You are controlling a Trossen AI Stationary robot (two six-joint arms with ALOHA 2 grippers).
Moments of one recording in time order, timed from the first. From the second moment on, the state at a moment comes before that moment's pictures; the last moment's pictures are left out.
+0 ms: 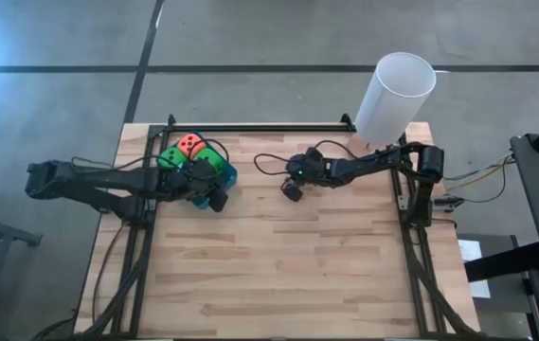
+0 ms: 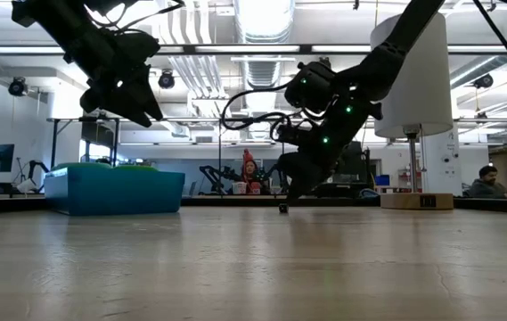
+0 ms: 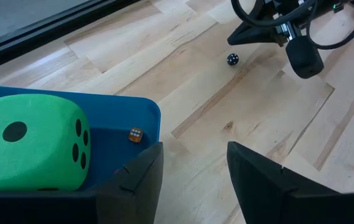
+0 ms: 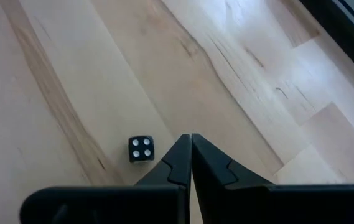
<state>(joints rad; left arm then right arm) 0.04 1.06 0.69 -0.47 -0.42 -0.63 -0.28 1.87 0.95 0.04 0.31 0.13</state>
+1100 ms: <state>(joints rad) 0.04 1.06 0.69 -0.47 -0.42 -0.63 -0.28 1.87 0.91 0.12 0.29 0.12</state>
